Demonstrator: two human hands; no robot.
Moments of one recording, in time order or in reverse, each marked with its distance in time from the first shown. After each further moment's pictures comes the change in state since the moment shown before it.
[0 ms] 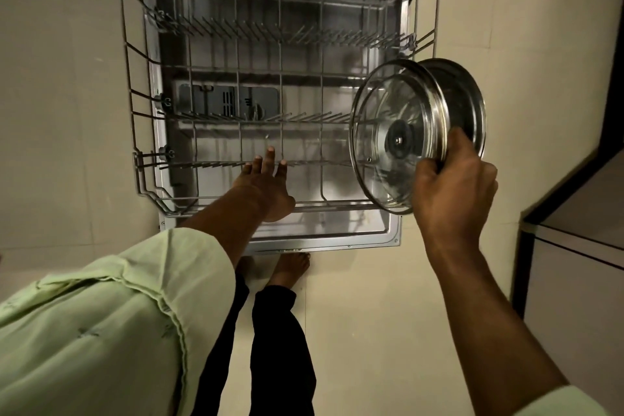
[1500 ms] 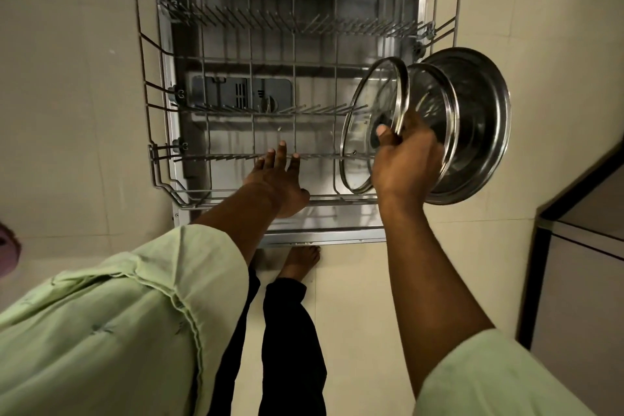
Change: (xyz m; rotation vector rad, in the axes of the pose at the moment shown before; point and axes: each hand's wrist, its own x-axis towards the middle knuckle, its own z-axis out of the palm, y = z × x) left_hand -0.003 -0.004 0.002 -0.053 0.016 0.030; right_hand 0.003 -0.039 0.065 0.212 -0.044 0.177
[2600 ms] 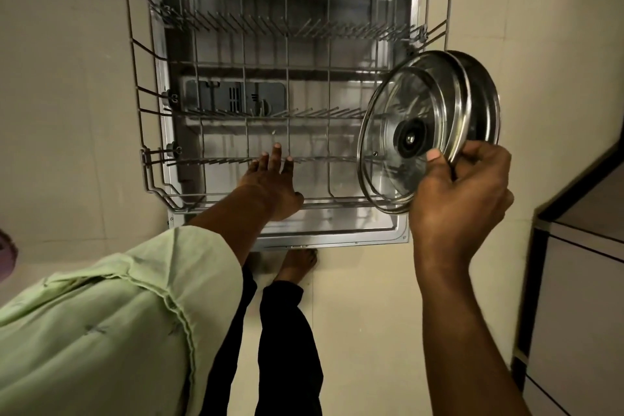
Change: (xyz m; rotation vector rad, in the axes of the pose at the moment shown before) left_hand 0.004 0.000 0.000 0.038 0.009 0.011; right_hand -0.023 0.017 -0.065 0.193 0.262 0.015
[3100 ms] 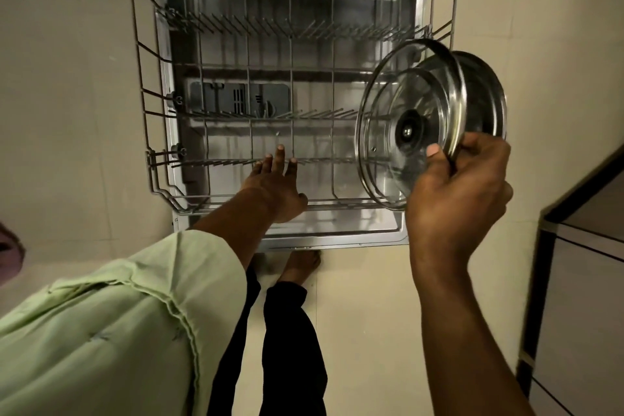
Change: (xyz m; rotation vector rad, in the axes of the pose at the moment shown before) left_hand 0.000 0.000 0.000 0.003 -0.001 -0.001; right_hand -0.003 -0.007 0.006 -0.044 0.036 -0.084
